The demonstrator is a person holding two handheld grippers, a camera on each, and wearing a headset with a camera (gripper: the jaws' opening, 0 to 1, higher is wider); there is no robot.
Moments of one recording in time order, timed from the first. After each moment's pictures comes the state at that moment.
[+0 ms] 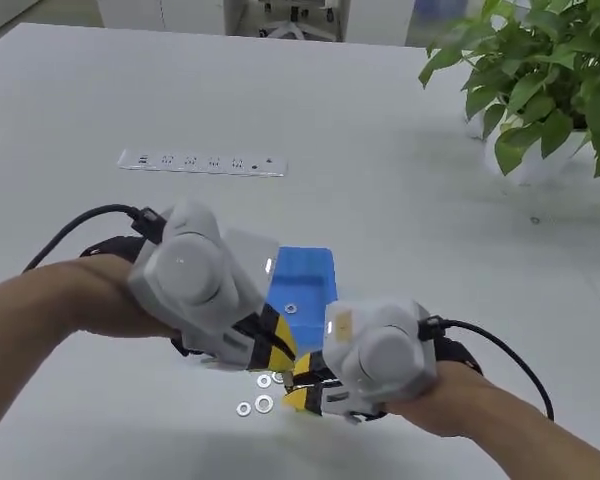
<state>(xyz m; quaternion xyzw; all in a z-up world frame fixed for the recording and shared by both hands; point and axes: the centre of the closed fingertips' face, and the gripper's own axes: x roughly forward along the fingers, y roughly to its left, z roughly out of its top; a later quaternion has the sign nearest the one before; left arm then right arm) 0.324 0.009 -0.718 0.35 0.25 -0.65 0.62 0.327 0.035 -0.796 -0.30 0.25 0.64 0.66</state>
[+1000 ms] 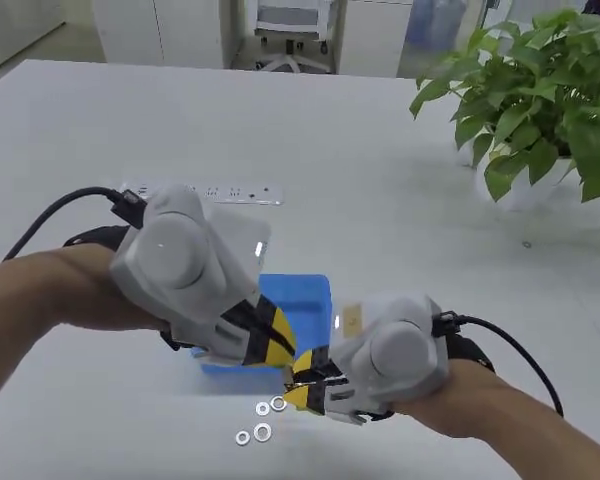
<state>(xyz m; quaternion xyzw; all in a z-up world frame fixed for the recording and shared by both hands) 0.335 0.011 -0.673 0.36 0.22 -0.65 0.64 0.342 0.037 -0.751 -0.31 0.22 0.63 0.68</state>
